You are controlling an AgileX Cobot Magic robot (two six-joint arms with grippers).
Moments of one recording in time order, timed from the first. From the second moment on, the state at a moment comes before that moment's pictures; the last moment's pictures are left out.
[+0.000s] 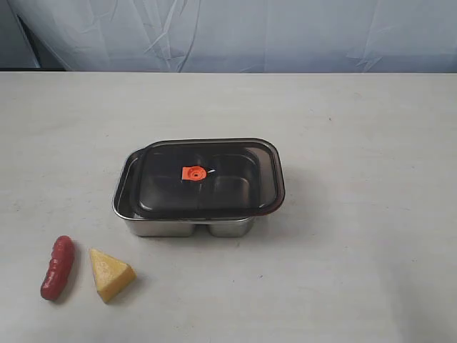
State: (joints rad) left arm -0.02 0.01 0.00 0.02 0.23 -0.04; right arm 0.15 0.01 0.00 0.20 0.24 0.10
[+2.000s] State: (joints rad) left arm -0.02 0.00 0.00 0.02 0.23 -0.04; right arm 0.15 1.84 -0.93 1.33 0.97 -1.02
